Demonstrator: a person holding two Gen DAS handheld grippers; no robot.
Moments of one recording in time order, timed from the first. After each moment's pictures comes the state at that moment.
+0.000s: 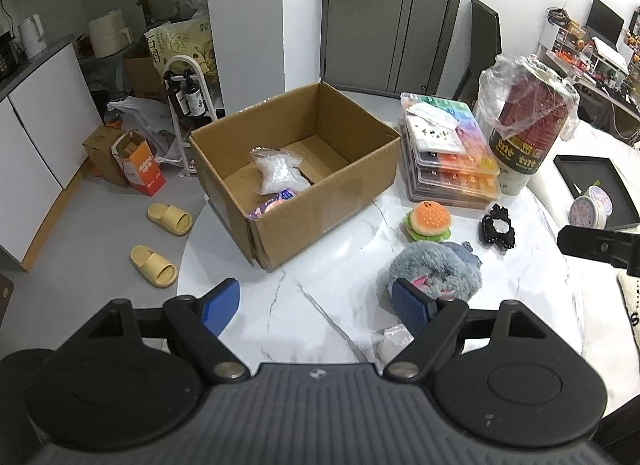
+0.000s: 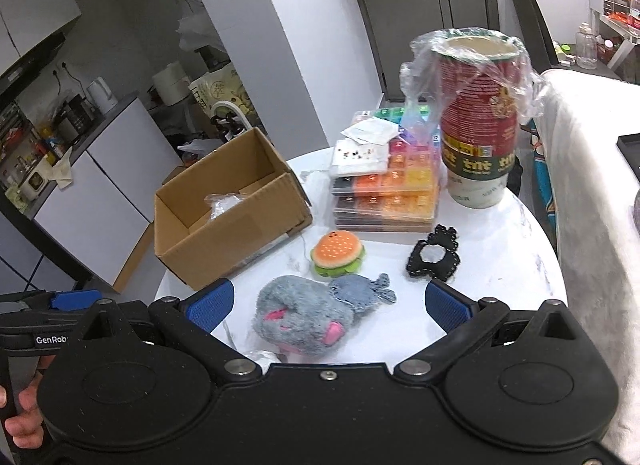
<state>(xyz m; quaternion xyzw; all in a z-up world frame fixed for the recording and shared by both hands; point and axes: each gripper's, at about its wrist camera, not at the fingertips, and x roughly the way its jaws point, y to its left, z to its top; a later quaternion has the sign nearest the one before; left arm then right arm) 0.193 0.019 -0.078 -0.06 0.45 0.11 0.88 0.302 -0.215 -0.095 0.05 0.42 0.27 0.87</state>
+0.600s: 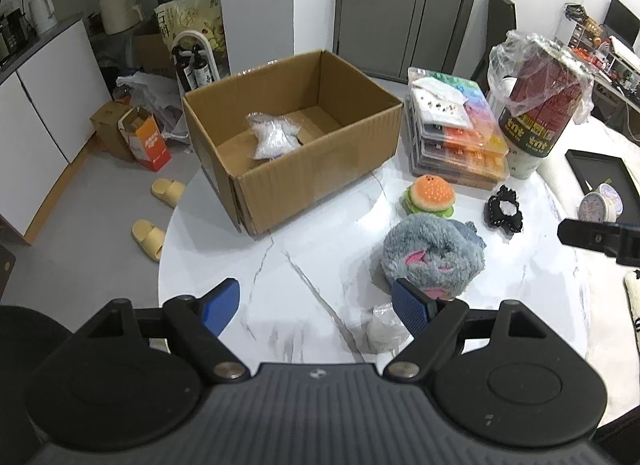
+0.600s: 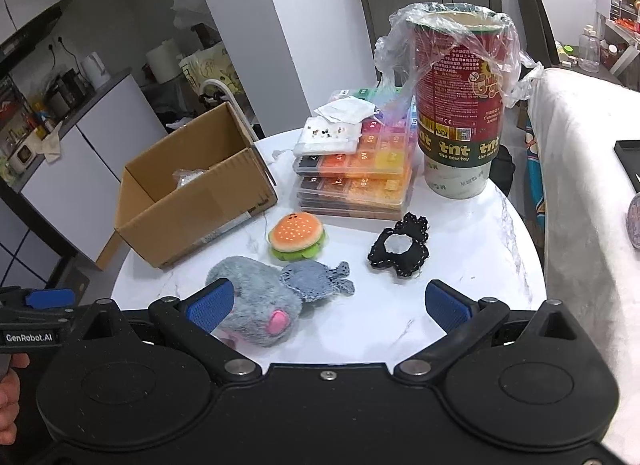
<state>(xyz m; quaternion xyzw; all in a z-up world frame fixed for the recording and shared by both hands) 0.194 0.001 -0.105 -0.08 0.47 0.14 0.87 0.325 -0.230 -0.125 0.01 0.43 0.28 0.86</state>
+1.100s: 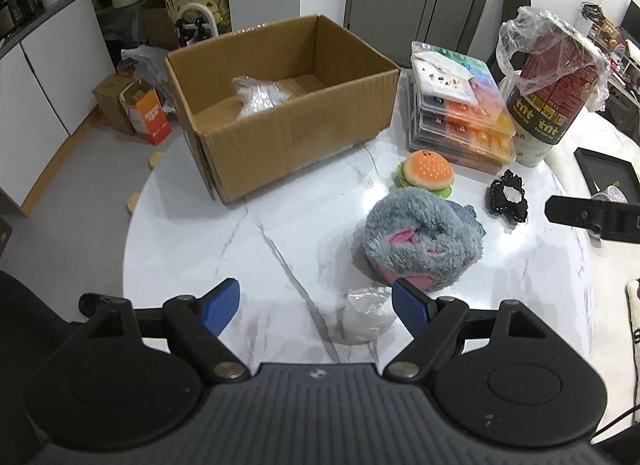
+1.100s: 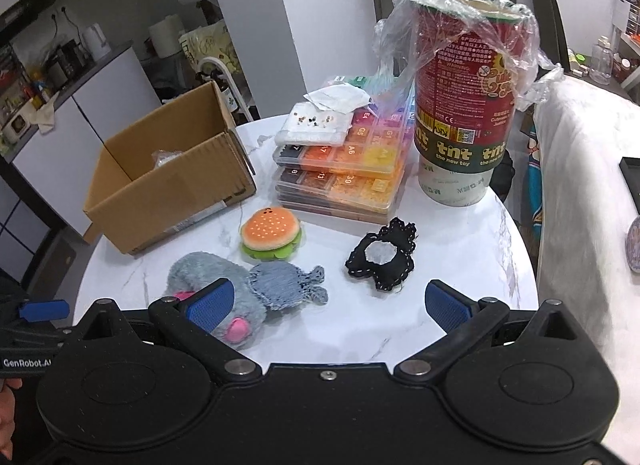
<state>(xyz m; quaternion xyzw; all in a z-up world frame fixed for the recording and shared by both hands) 0.205 -0.020 -0.136 -0.11 0.49 0.15 0.85 0.357 -0.223 -0.147 -0.04 0.44 0.29 0.85</state>
